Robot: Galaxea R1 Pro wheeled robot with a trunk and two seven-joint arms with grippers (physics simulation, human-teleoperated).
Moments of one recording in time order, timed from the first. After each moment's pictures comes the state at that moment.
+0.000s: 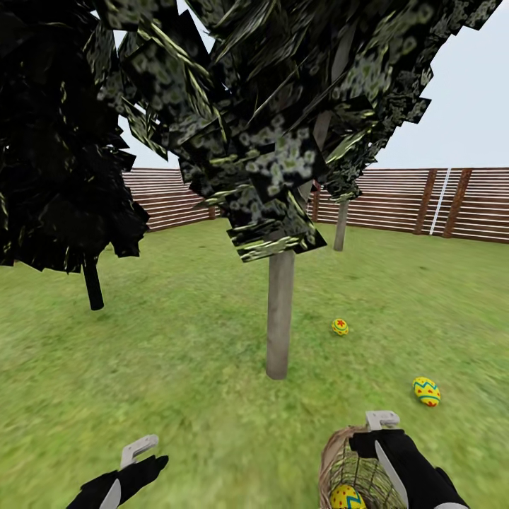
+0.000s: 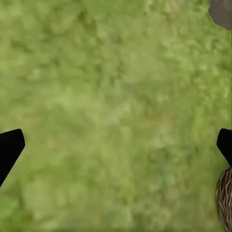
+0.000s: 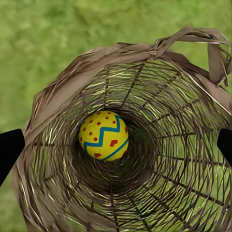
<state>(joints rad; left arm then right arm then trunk) -0.47 0.03 0.63 -0.37 -0.21 0.21 -0.25 -0.44 -0.11 -0.01 -0.69 0.01 0.55 -0.02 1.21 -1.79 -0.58</state>
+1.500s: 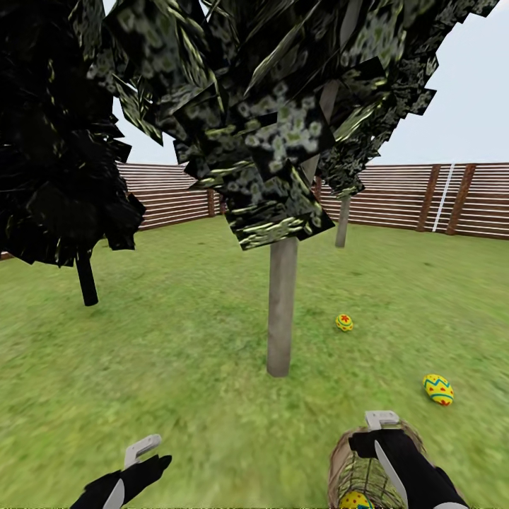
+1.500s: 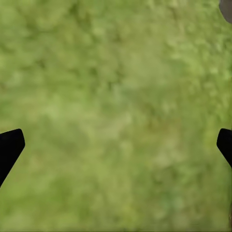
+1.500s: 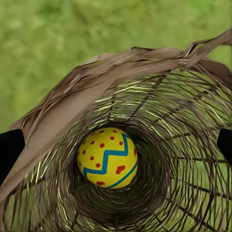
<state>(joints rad) -0.47 0.02 0.63 -0.37 -0.20 0.21 -0.25 -0.44 -0.11 -0.01 -0.69 0.01 0.55 -0.02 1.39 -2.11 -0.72</state>
